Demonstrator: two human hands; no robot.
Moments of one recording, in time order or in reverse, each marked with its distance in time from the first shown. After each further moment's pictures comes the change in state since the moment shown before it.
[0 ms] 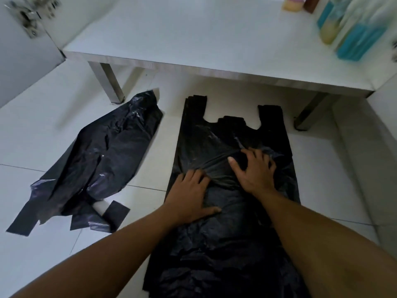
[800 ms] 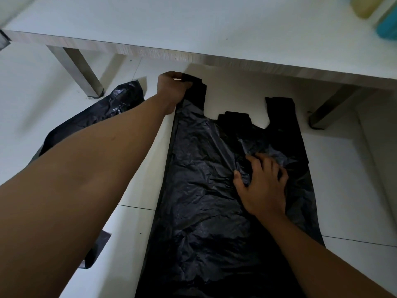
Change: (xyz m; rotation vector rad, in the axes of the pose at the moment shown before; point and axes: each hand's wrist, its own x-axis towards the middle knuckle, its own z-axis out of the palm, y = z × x) left_hand 0.245 -0.141 -0.084 -1.305 0.424 -0.637; right_hand 0.003 0.009 0.022 -0.108 0.191 -0.077
